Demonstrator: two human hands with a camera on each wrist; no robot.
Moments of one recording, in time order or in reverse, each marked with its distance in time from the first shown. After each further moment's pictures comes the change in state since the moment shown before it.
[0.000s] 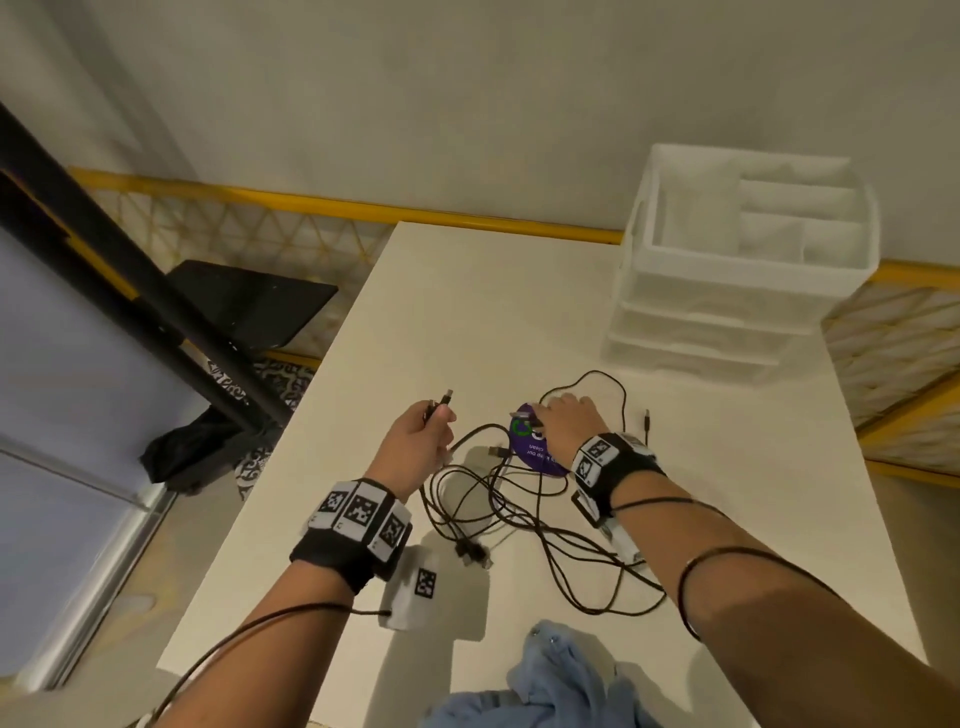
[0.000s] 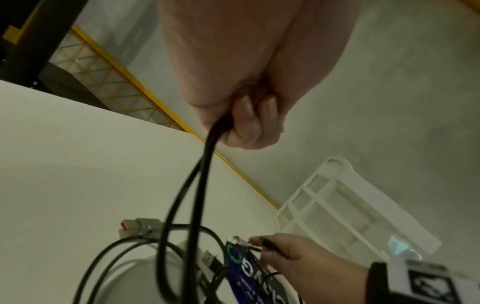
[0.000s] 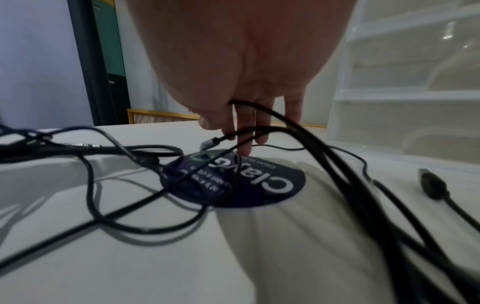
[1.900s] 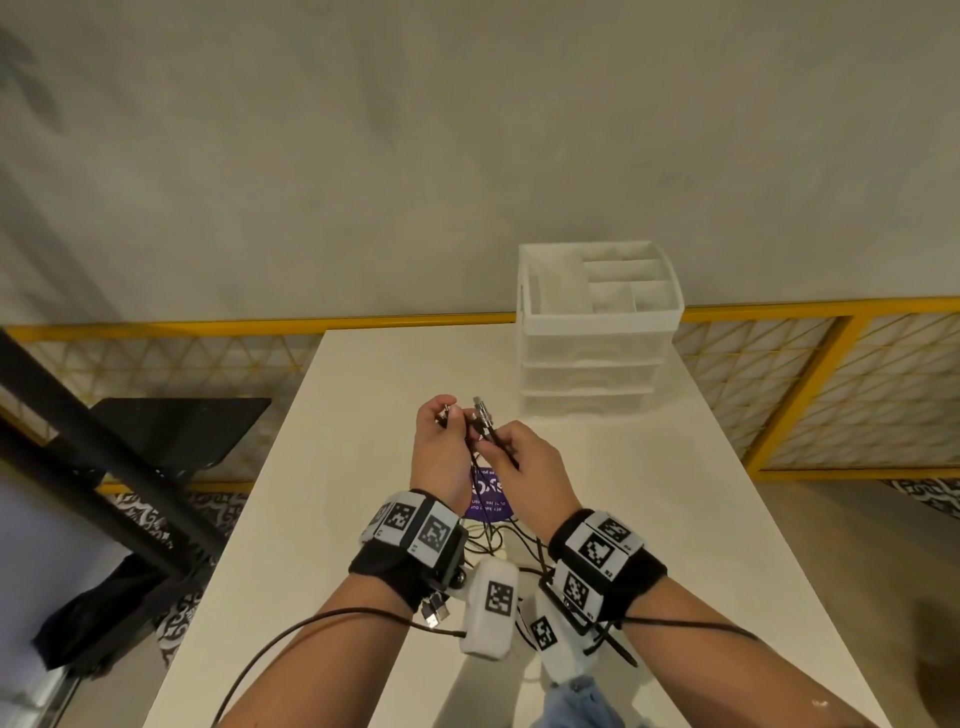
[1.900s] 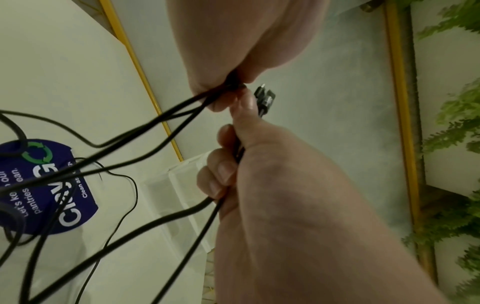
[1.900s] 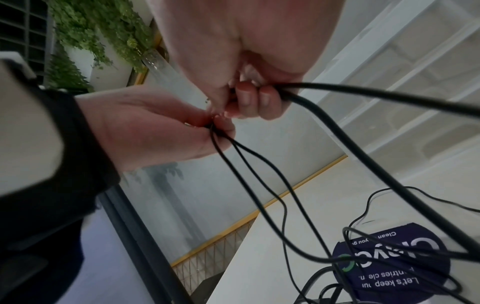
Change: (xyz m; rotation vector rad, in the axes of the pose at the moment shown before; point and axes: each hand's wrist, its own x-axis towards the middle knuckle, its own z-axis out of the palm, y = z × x) left_hand -0.036 0.069 0.091 -0.339 -0.006 0.216; right_hand -0.133 -0.037 -0.084 1.121 0.664 0.176
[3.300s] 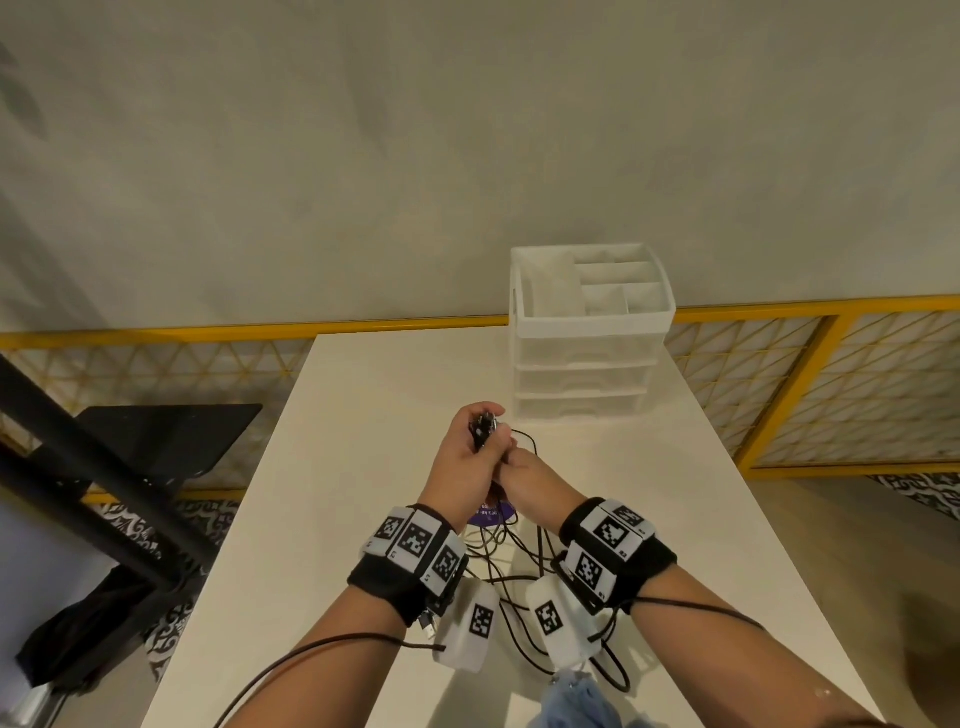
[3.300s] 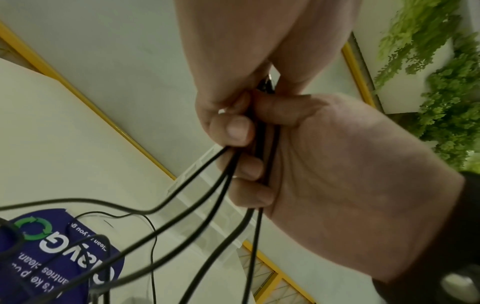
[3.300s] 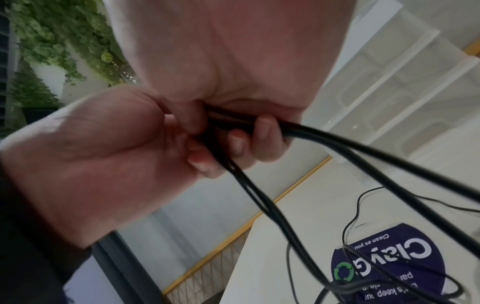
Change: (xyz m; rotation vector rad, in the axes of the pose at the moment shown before) left_hand -0.010 -0.008 0.000 0.201 -0.359 0.107; right_hand 0.007 -0.005 -0.010 0.189 -0.380 0.264
